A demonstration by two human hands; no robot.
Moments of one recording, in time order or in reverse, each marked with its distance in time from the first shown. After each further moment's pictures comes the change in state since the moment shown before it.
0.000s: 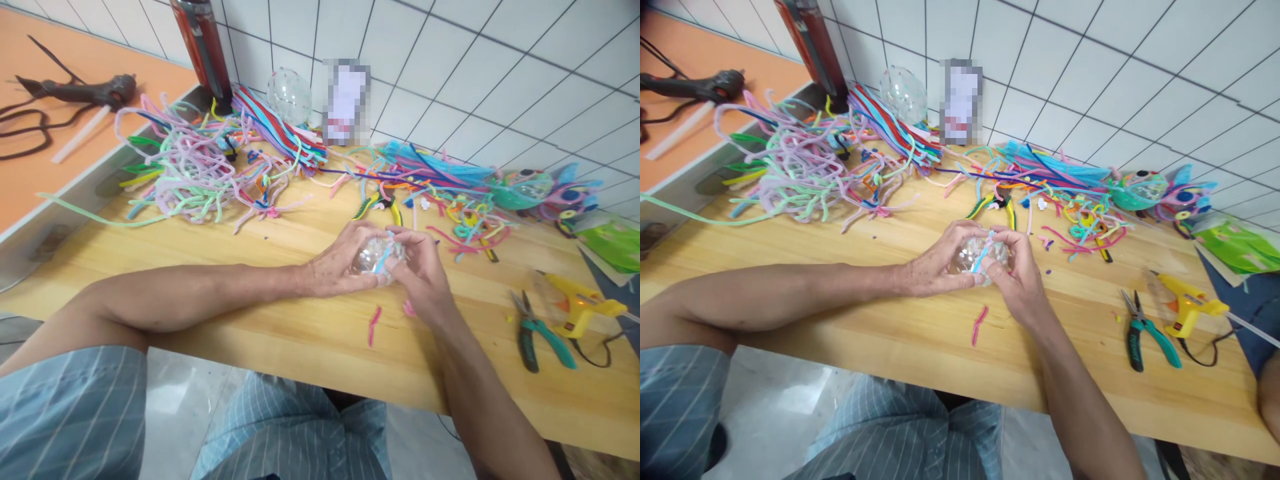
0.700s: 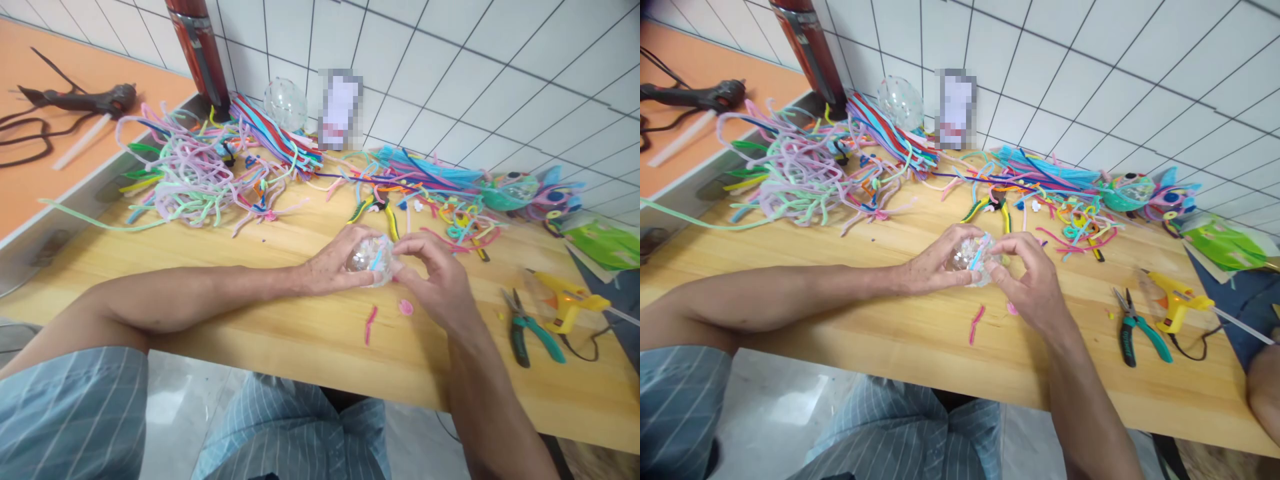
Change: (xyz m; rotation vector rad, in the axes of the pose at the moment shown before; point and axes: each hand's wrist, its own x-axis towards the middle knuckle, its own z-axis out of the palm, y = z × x) left_hand 0.002 0.000 0.000 -0.069 0.004 -0.092; right_hand 0.001 -0.026 -0.023 -0.443 0.002 -0.299
